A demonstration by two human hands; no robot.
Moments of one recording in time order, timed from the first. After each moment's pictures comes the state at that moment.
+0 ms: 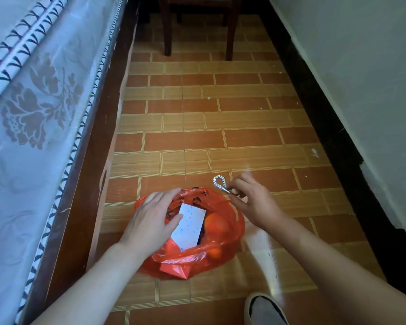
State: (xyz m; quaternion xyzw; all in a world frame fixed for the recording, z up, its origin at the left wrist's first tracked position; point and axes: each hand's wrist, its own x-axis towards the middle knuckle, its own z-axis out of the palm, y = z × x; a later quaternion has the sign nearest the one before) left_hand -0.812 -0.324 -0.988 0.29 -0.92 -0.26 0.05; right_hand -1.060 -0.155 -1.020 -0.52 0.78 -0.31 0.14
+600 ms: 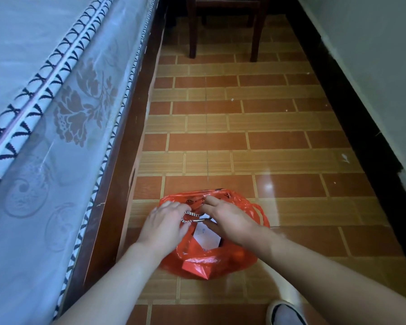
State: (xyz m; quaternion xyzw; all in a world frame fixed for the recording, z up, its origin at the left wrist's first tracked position) left_hand -0.790 -0.336 -0.994 0.32 -0.93 -0.16 -0.04; right_hand -0.970 -0.224 -1.036 -0.67 0.69 -0.16 0.23
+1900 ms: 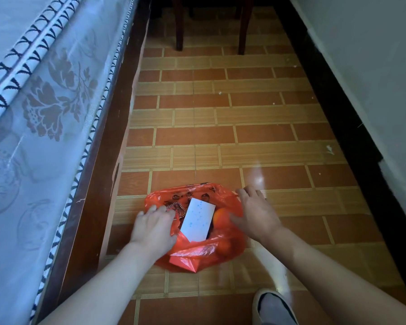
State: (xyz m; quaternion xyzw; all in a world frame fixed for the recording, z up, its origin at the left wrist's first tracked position) left_hand -0.796 -0.314 -1.007 0.34 -0.92 -0.04 -0.19; right_hand -1.016 -0.156 -1.033 -0.44 0.87 -0.05 0.21
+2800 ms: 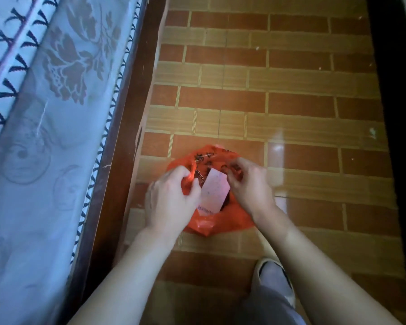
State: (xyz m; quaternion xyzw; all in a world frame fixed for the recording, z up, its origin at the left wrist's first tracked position) left_hand -0.801 -0.289 -0.919 0.51 -0.82 -0.25 0.10; right_hand -0.973 -0.214 -0.992 -0.38 0.84 -0.31 0.24
